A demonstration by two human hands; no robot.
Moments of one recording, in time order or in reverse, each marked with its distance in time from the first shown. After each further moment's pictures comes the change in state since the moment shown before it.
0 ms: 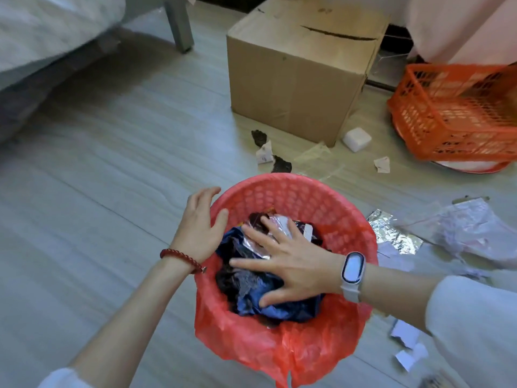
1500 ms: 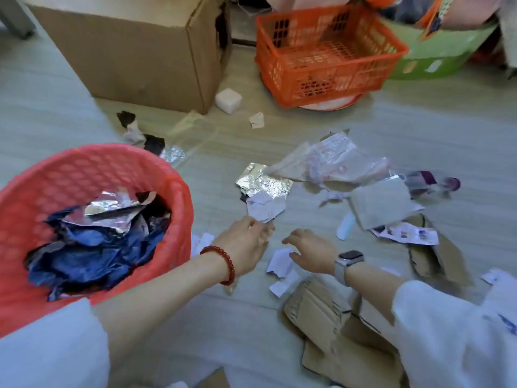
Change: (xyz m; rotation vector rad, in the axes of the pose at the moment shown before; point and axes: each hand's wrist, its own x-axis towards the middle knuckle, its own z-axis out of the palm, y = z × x) left_hand -0.089 0.182 0.253 0.407 -0.707 0.375; right_hand -0.286 0.085 0.155 0.450 -0.135 0.834
